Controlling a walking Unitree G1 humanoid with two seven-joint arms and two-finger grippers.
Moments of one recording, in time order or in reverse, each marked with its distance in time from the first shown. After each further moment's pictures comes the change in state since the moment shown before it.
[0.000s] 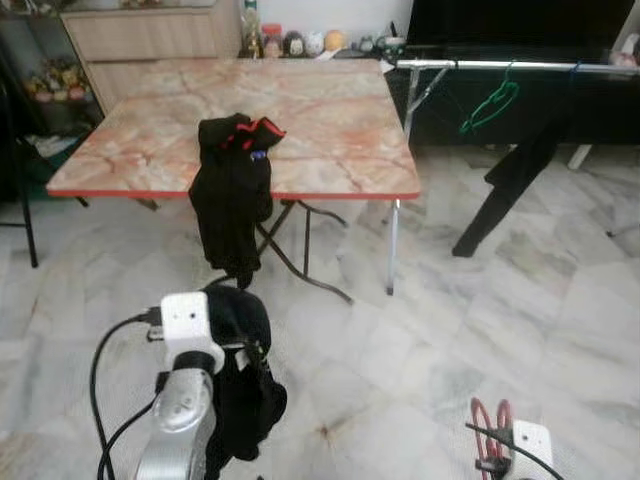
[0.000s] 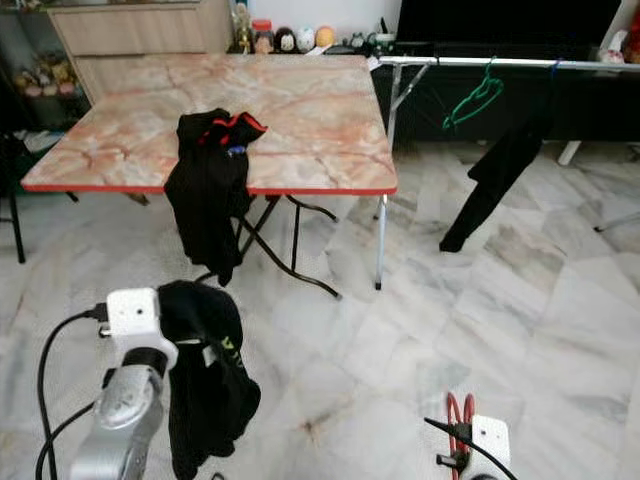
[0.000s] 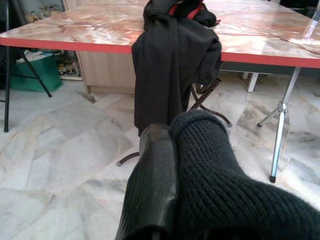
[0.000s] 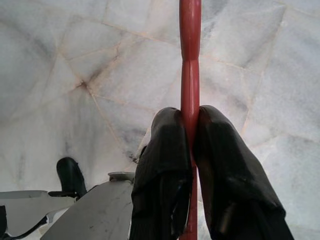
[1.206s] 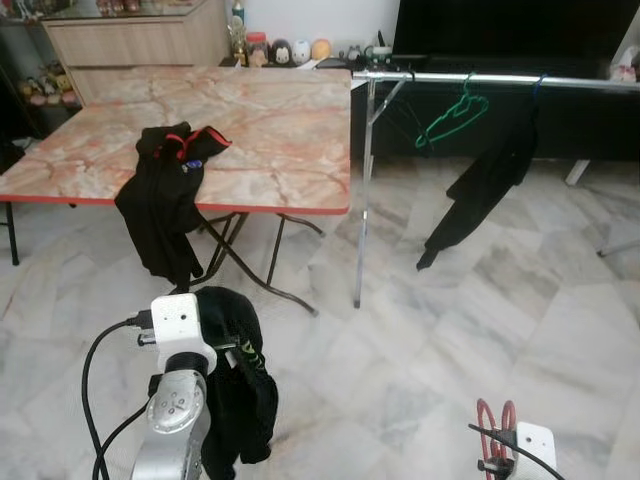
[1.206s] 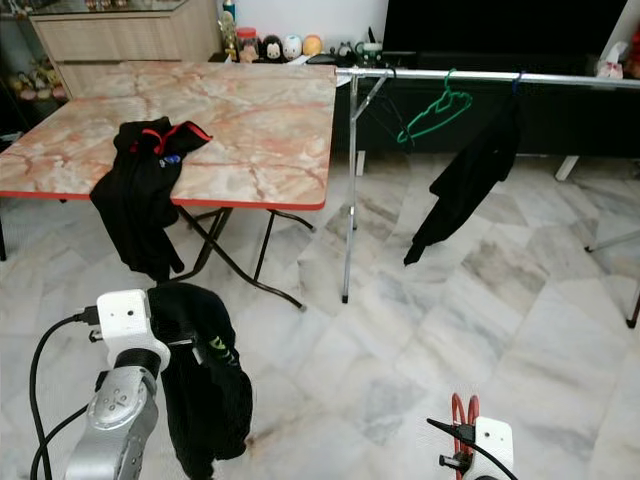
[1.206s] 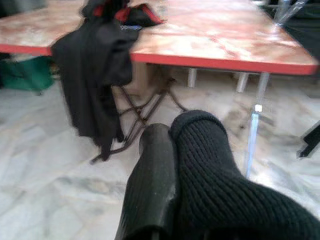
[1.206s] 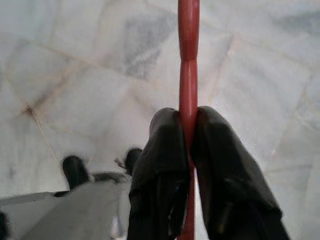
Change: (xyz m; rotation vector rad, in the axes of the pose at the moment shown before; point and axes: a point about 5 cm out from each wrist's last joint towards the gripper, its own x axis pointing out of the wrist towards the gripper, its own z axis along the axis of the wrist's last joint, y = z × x) left arm 0.003 -0.003 -0.001 -0.009 0.007 0.005; right arm -0.002 -0.008 -0.004 0.014 0.003 -0.035
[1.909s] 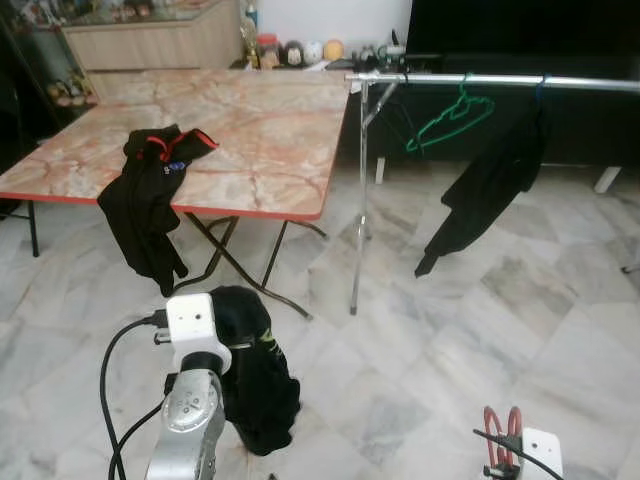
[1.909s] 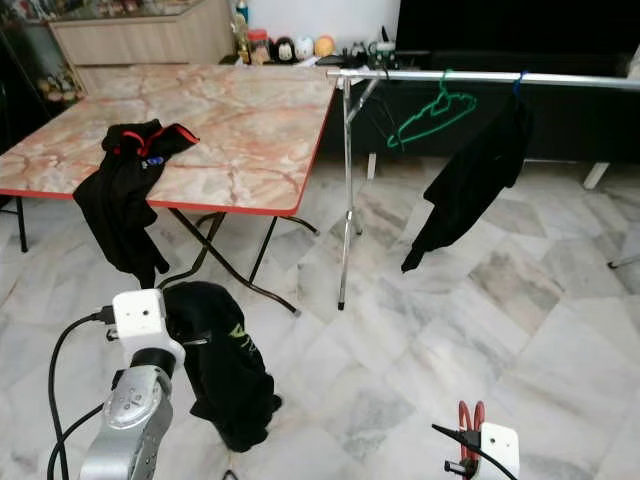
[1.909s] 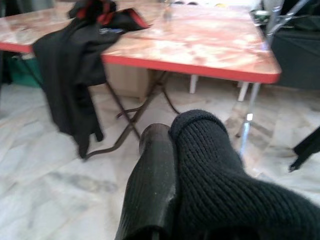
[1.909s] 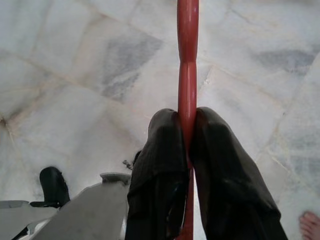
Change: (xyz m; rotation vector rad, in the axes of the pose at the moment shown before) left arm 0.000 0.000 0.000 0.005 -0.001 0.001; right arm 0.000 0.001 0.000 0.016 -0.008 0.000
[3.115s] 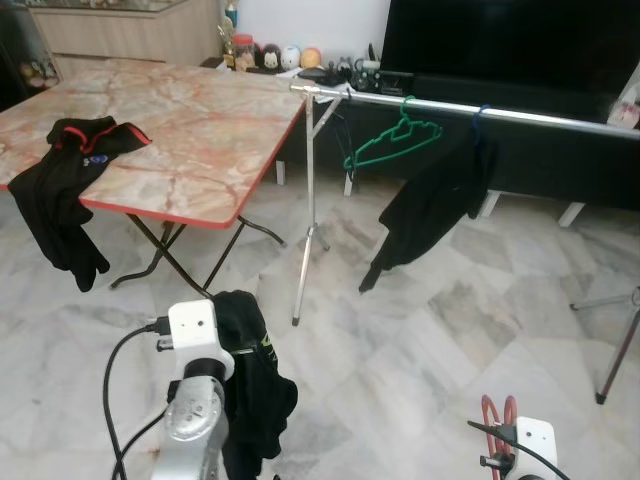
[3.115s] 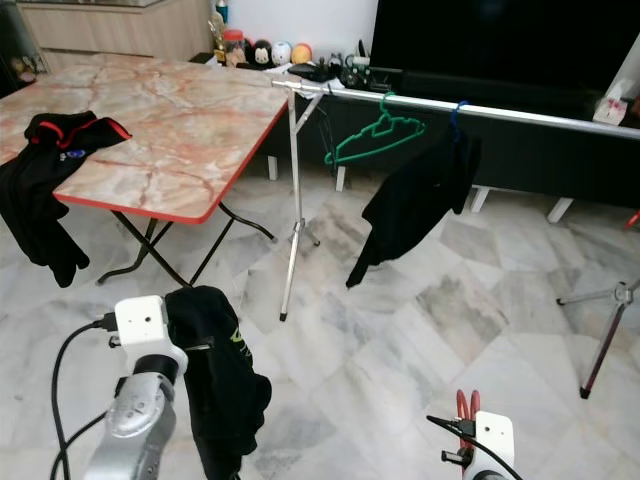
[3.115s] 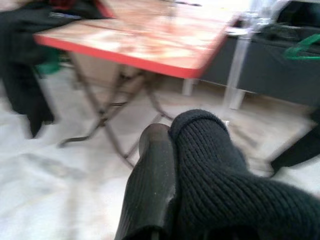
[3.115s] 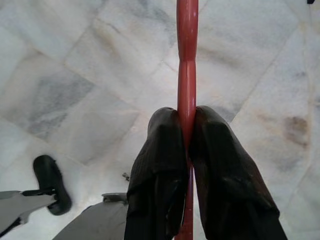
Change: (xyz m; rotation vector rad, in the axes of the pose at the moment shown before) left arm -0.003 0.022 -0.001 0.015 -0.009 0.100; right arm 0.003 0.008 0.013 -0.047 -0.018 0.011
